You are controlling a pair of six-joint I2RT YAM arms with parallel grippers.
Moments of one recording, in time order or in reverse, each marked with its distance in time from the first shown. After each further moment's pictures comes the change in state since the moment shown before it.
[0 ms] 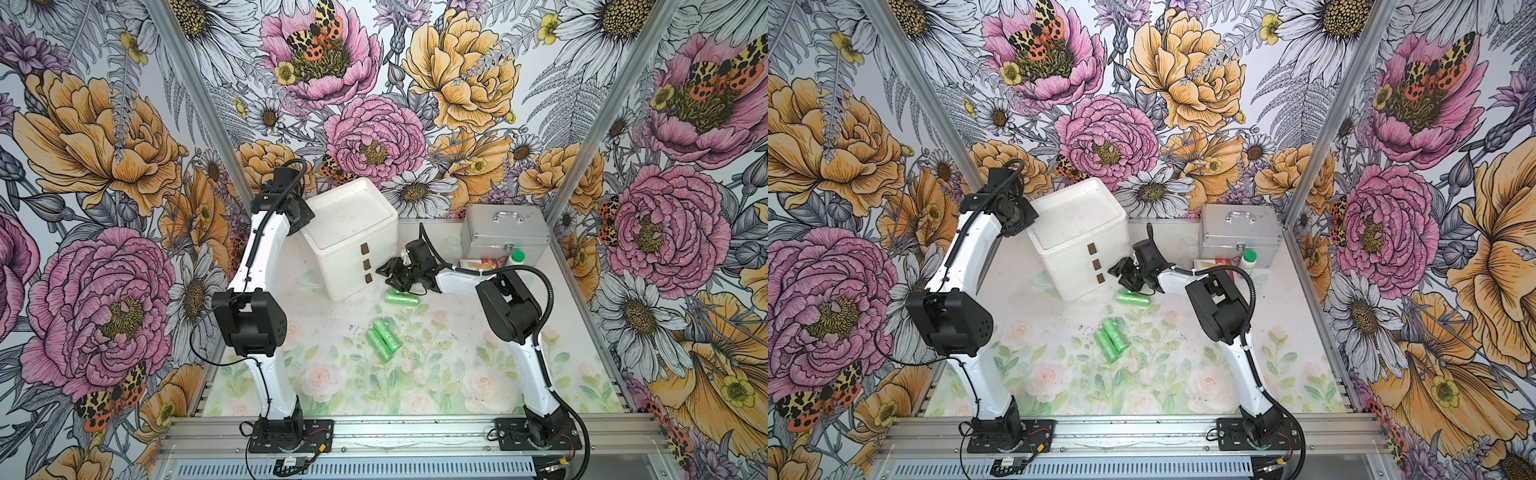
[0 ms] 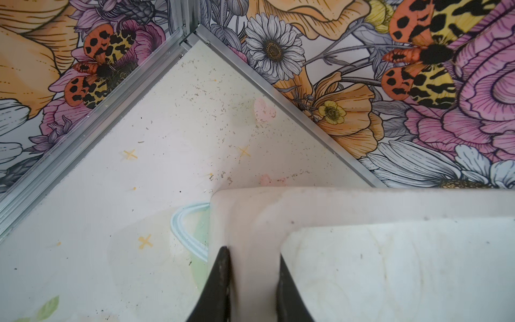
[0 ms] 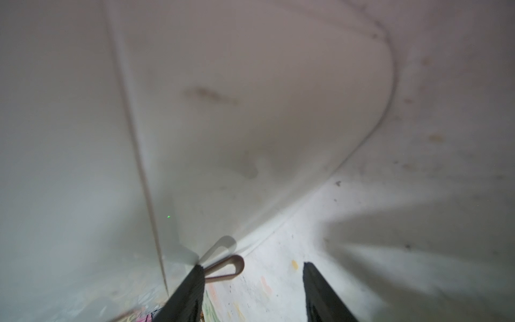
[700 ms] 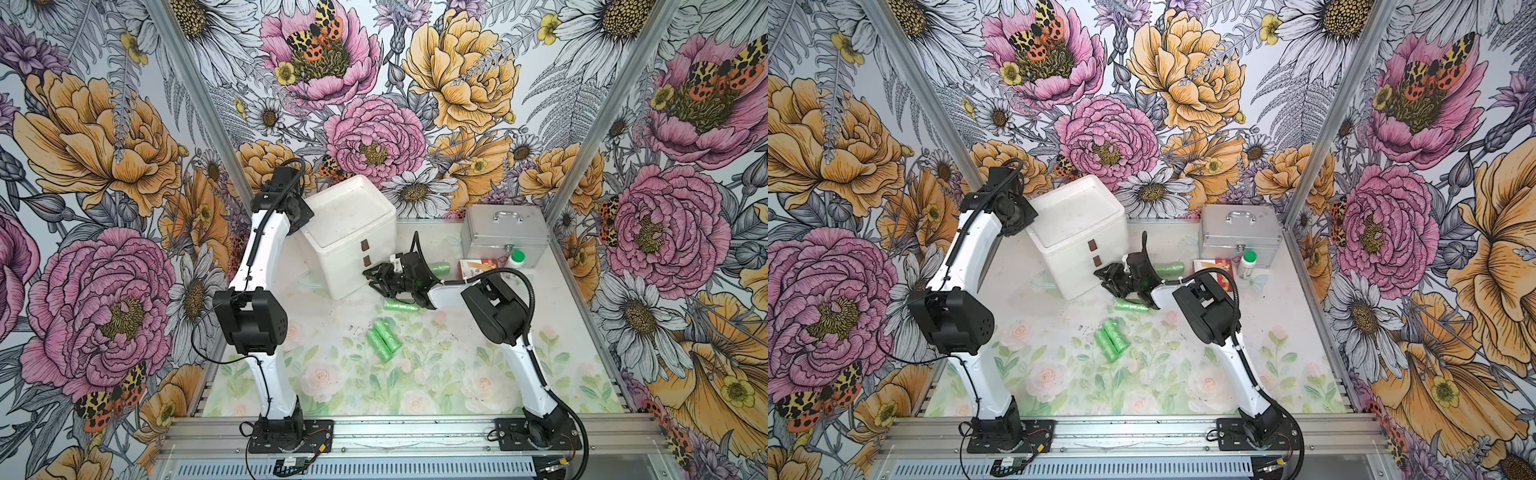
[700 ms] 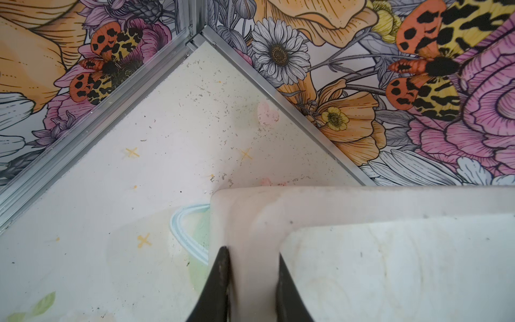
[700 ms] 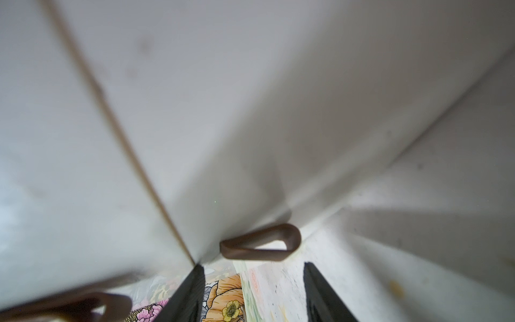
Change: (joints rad) left arm 0.000 0.018 0.027 -0.014 -0.016 -0.037; right arm 0.070 0.069 -0.084 0.417 -0.020 0.211
